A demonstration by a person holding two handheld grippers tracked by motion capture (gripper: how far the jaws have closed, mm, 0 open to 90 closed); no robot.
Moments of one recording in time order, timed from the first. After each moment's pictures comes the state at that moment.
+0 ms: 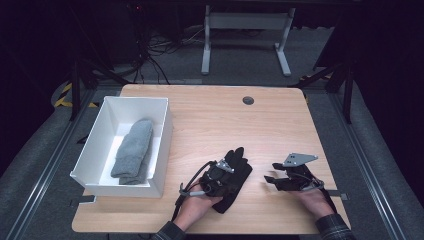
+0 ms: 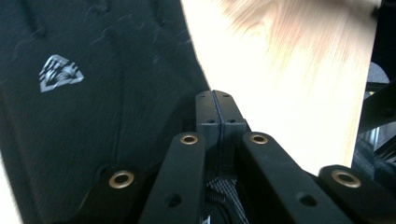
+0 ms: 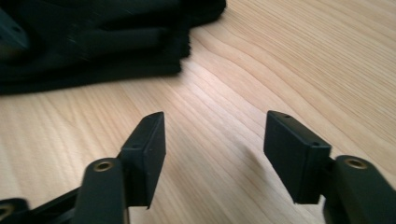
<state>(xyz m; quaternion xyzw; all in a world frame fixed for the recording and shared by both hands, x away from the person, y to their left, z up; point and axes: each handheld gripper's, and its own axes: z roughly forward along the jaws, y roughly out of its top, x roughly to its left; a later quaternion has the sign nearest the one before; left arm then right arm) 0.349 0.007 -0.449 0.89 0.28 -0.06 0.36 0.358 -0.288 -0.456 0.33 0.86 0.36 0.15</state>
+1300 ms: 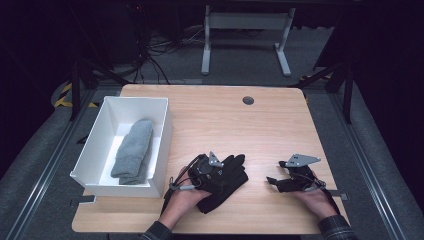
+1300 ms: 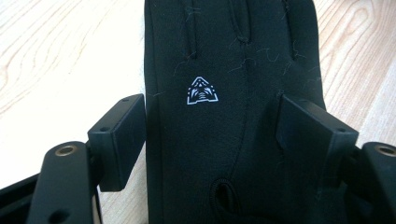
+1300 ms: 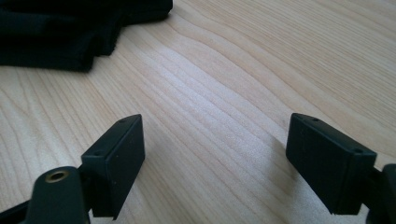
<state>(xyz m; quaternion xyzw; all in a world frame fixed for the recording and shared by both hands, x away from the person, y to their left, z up) 0.366 0.028 -0.448 0.90 0.29 0.06 0.32 0.361 -0.299 -0.469 0.35 0.85 0.37 0.17</state>
